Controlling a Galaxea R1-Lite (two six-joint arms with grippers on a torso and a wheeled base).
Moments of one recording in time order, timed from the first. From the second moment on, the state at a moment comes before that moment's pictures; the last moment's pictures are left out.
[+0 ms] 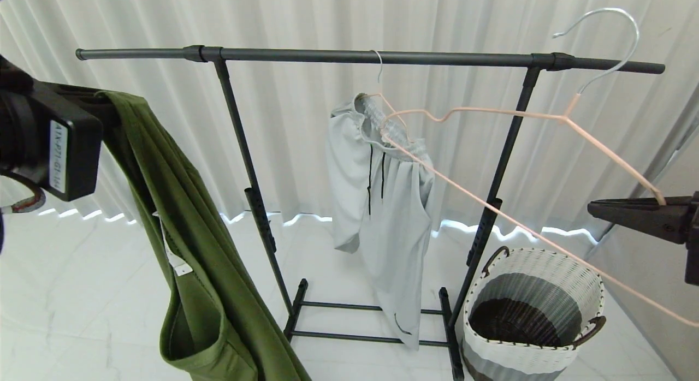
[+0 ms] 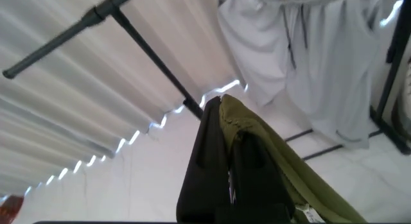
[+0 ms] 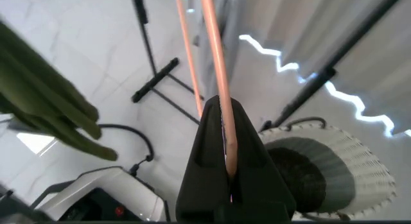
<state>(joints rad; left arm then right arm) -0.71 1.18 -1.27 0.30 0.53 0.42 0.54 1.11 -0.96 0.17 0.15 -0.10</state>
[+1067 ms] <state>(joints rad) -0.65 1.42 -1.35 0.30 0.56 0.05 0.98 1.21 -0.98 0.13 0.05 -0.04</state>
